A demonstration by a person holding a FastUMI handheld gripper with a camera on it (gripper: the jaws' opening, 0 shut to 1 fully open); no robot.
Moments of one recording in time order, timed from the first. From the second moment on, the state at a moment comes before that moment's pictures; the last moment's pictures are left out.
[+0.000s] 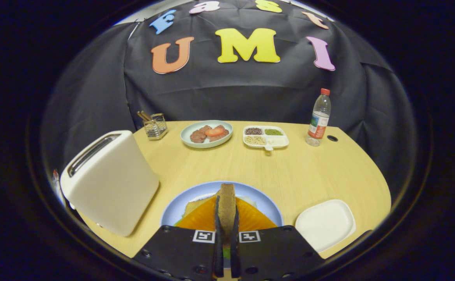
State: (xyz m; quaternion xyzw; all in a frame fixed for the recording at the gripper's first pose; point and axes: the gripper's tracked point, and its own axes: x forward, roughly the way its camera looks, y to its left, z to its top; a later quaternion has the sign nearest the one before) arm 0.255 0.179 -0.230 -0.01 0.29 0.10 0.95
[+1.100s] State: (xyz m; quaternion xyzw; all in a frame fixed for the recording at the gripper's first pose) arm 0.239 0.153 -0.222 -0.03 0.22 0.04 0.97
